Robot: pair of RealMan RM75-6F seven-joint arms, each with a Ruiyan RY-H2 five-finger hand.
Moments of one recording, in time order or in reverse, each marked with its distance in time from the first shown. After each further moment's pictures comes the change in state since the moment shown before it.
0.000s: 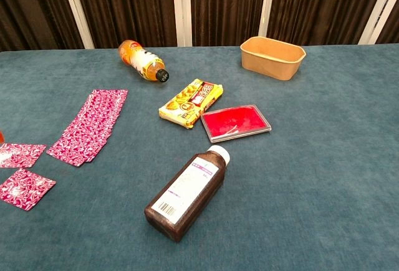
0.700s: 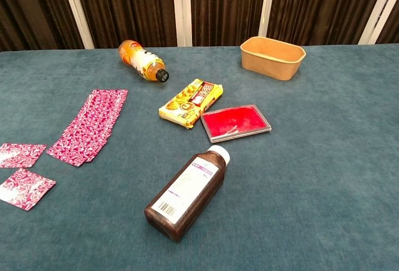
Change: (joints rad) left arm 0.478 0.137 0.076 0.058 0.698 0.721 -0.620; right arm 0.004 -0.006 0.002 0.015 0.002 -0.005 -0.027
